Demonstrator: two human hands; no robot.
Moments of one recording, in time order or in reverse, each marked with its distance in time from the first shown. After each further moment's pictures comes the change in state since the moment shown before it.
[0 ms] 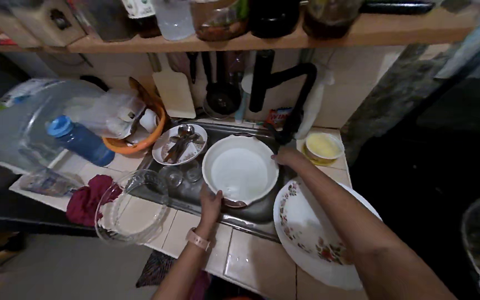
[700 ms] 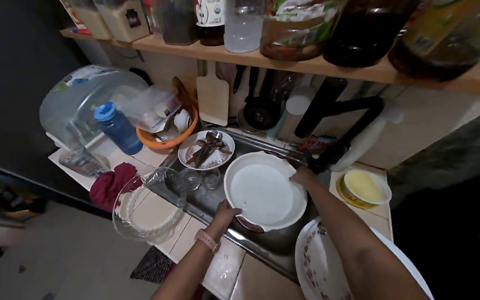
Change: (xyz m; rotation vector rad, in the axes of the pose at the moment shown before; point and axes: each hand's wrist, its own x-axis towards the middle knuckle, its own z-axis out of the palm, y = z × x) left_hand 0.040 -0.015 0.000 -0.249 -0.177 -0.342; right_hand 0.097 -0.011 0.028 0.046 -0.004 0.108
